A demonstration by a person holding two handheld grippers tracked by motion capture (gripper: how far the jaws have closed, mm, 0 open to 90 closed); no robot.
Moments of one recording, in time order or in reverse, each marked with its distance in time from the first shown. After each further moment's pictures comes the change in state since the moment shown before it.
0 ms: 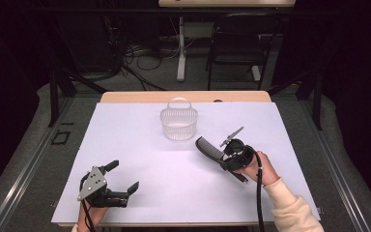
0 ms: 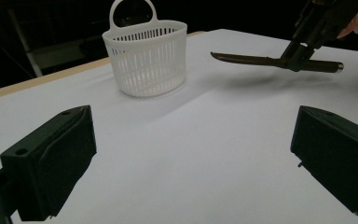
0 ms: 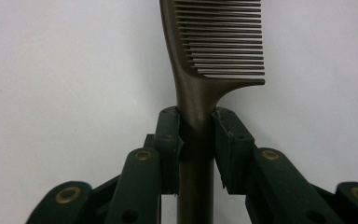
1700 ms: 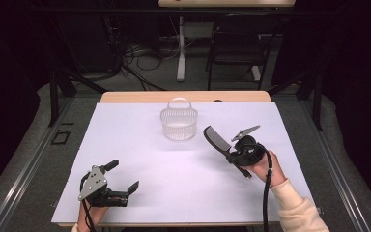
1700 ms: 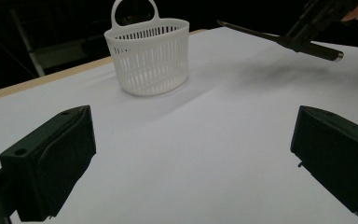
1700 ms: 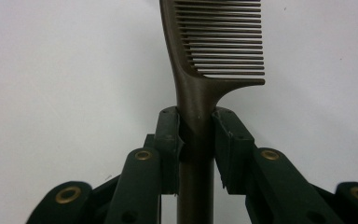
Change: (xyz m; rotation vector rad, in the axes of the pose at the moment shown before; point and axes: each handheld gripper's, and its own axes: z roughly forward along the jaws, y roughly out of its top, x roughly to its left) left arm 0.001 0.000 0.001 0.006 0.009 0.010; right arm -0.016 -0.014 -0.020 -0.157 -0.045 0.045
